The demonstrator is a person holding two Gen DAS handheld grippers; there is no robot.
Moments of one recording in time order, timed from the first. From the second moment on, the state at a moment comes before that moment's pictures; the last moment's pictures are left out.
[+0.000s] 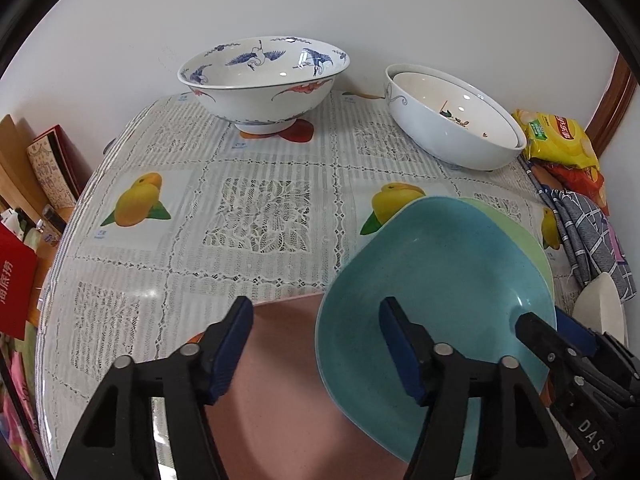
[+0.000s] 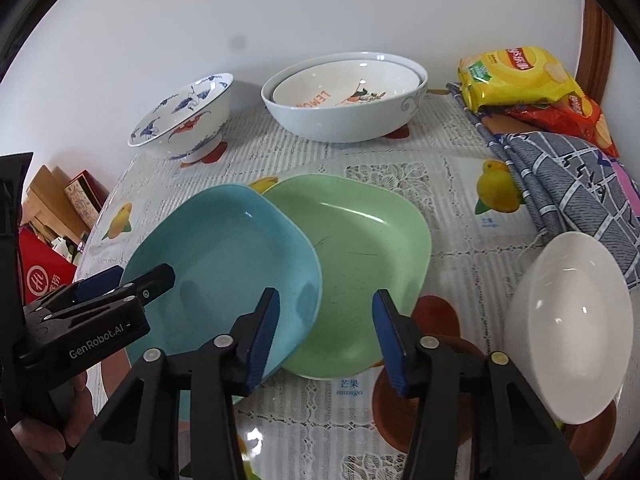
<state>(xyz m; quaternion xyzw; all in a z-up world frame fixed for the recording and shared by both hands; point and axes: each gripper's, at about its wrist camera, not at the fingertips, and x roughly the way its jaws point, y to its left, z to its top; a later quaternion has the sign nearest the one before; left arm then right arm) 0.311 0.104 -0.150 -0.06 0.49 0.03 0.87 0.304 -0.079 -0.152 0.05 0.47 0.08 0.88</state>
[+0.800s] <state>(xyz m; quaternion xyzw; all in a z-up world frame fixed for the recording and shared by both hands) 0.268 0.105 -0.106 -0.08 0.45 0.00 0.89 0.268 -0.075 -0.118 0.06 0.45 0.08 0.89</state>
